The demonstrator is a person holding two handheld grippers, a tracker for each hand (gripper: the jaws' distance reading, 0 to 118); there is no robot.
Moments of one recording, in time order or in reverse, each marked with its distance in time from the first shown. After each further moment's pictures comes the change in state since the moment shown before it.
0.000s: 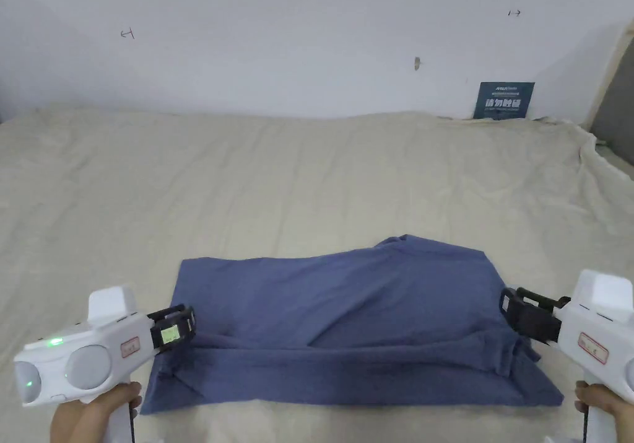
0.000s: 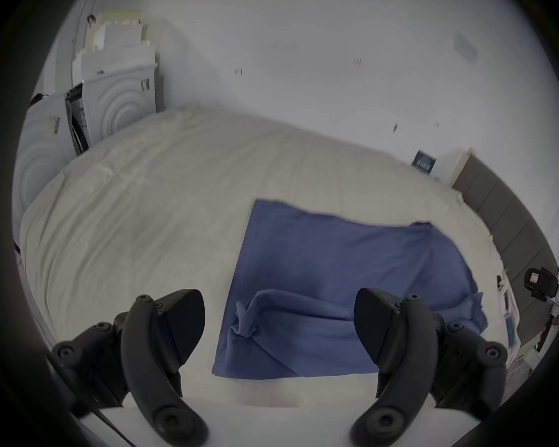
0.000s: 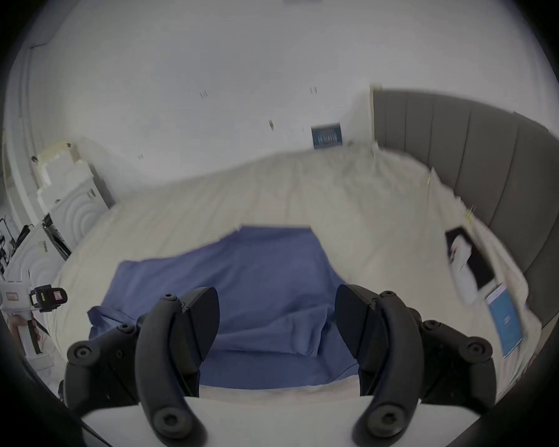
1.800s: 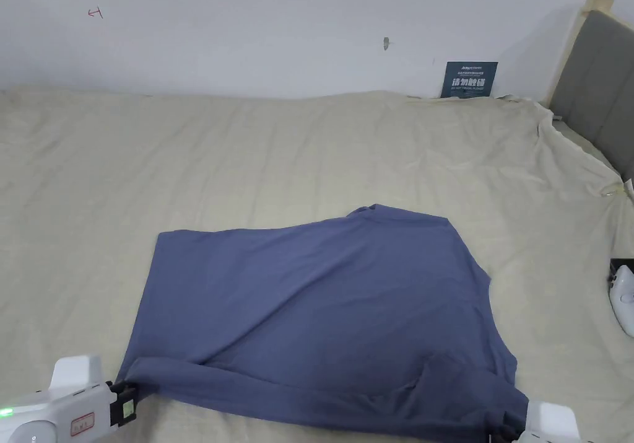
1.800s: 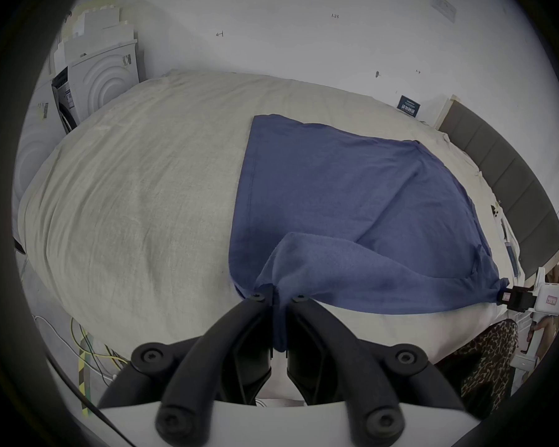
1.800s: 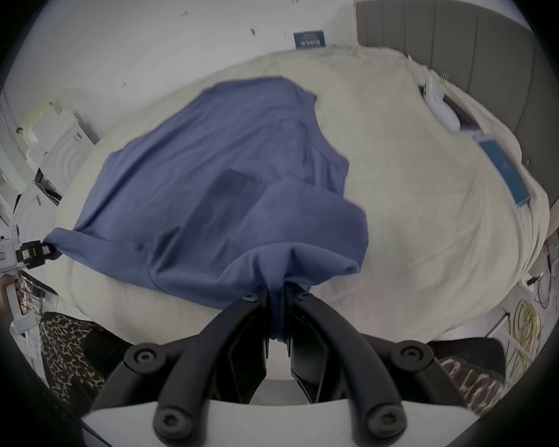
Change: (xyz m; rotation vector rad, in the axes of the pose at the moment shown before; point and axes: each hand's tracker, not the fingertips) left arm -0.044 -0.108 0.028 -0.236 -0.043 -0.104; right arm 0.021 -0.181 0.051 -0.399 -0.035 -0.042
